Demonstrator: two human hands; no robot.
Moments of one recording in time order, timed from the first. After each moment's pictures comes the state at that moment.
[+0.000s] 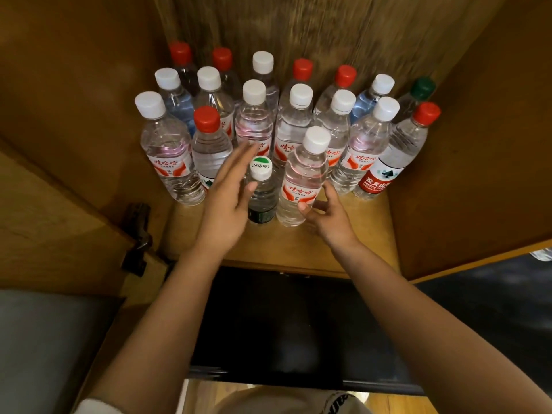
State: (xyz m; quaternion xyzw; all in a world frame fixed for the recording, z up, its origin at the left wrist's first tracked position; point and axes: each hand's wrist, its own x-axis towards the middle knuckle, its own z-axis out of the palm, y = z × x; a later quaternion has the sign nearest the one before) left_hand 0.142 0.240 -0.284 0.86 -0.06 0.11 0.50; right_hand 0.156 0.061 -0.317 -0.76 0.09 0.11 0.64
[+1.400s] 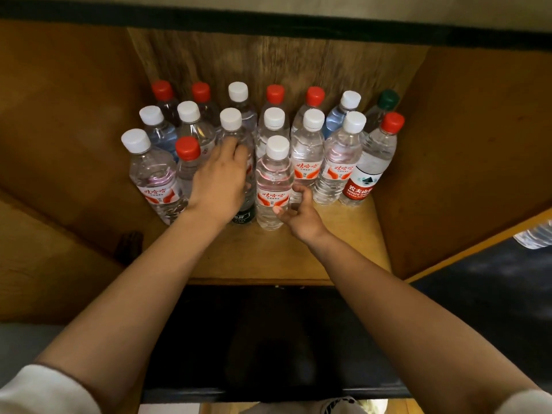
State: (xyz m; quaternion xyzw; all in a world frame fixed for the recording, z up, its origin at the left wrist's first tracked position) left_hand 0.188 0.227 -0.236 0.98 -0.12 0.11 0.07; right_hand 0.183 0.076 -0.325 -0.75 0.08 0.12 0.64
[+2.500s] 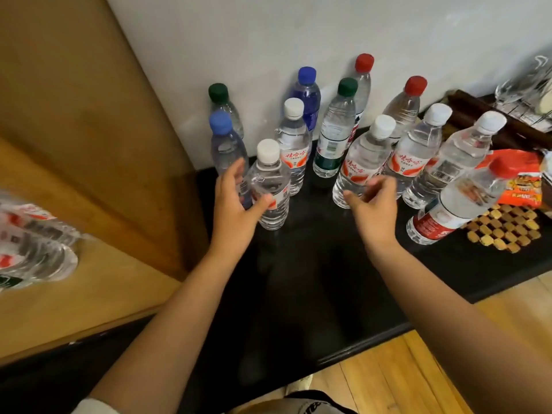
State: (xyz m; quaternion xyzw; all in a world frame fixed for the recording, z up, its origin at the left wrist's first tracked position) left_hand 0.147 -0.174 -0.284 0.80 -0.09 -0.04 0.60; right_hand 0.090 -0.371 -0.306 -0.76 0.30 -0.23 0.52
